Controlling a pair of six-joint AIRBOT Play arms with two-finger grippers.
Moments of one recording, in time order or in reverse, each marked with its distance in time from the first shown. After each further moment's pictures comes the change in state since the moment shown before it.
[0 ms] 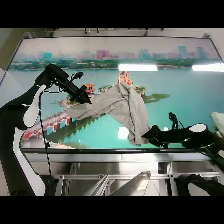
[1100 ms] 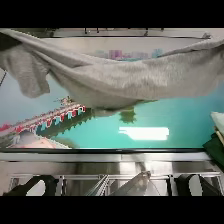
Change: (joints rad) left arm 0.309 1.133 -0.044 -0.137 -0.034 0.139; right arm -0.734 0.544 0.868 0.432 0.580 -0.143
